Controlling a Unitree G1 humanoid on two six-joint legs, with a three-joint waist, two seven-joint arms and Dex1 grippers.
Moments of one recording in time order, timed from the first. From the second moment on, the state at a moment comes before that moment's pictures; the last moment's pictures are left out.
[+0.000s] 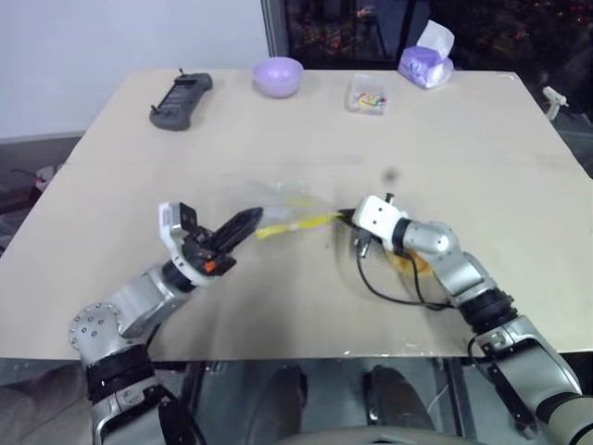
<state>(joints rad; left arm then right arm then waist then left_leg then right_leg) -0.28 0.38 0.60 0.09 -1.73 1.36 -0.29 -0.60 -0.35 0.37 0.29 -0.17 -0.09 0.64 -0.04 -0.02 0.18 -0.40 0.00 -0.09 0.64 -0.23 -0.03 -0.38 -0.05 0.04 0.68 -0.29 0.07</state>
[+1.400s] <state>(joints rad) -0.44 0.67 -0.03 -0.14 -0.42 0.37 -0.73 -0.87 -0.35 0.34 0.33 -0.45 0.13 0.47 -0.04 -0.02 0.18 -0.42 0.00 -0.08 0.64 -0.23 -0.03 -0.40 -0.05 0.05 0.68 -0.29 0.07</state>
